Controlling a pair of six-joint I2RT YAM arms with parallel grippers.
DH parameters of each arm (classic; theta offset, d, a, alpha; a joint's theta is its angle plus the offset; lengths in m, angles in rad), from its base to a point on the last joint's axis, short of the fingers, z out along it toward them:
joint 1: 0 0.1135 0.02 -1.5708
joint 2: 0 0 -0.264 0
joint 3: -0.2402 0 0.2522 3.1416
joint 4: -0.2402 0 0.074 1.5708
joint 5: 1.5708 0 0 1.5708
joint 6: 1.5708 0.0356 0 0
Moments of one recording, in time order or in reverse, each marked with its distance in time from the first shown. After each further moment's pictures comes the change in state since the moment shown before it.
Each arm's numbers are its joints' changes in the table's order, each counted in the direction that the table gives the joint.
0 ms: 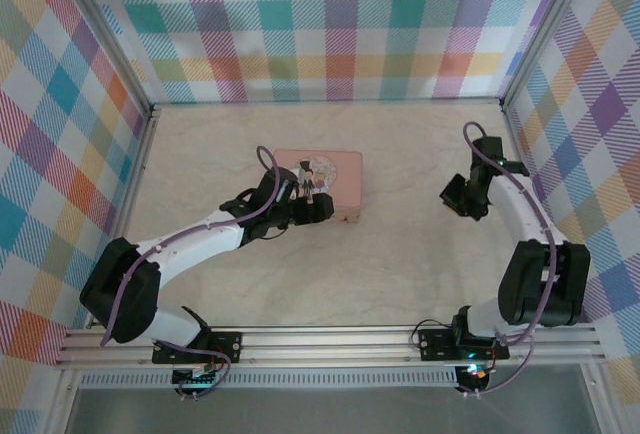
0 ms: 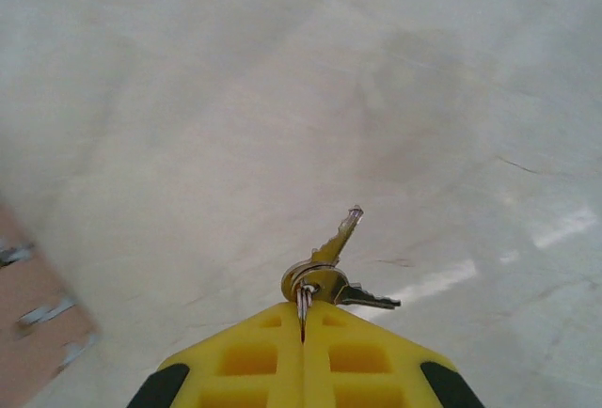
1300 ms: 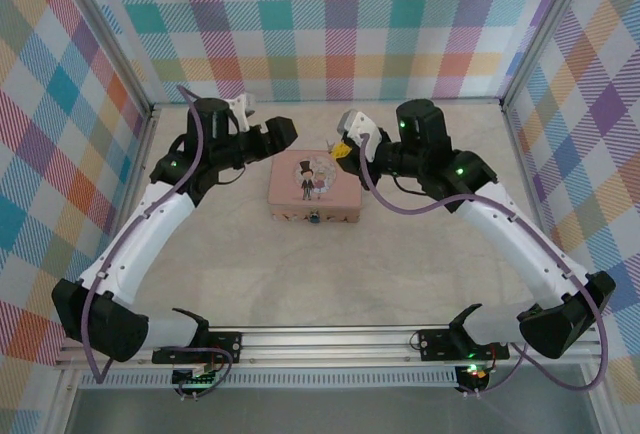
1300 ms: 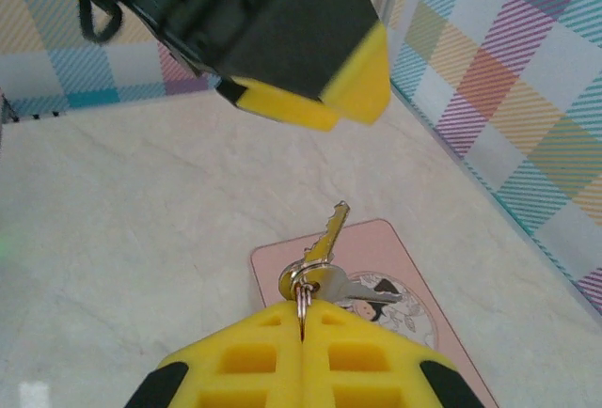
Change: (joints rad) left arm 0.305 -0.123 -0.443 -0.246 0.269 0.040; right arm 0.672 -0.129 -0.347 0.322 -0.259 -0.970
